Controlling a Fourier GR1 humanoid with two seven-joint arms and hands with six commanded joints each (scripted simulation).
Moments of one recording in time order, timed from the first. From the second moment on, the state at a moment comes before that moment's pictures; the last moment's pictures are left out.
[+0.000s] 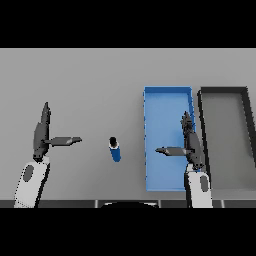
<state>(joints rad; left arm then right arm) -0.11 0.43 -0.16 -1.48 0.24 0.26 0.01 0.00 0.00 0.00 -1.57 0.00 0.00 0.00</state>
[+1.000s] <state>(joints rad) 0.00 0.68 -0.31 -1.65 0.29 -0.21 -0.12 0.15 -0.12 0.13 -1.72 0.18 0.05 -0.07</state>
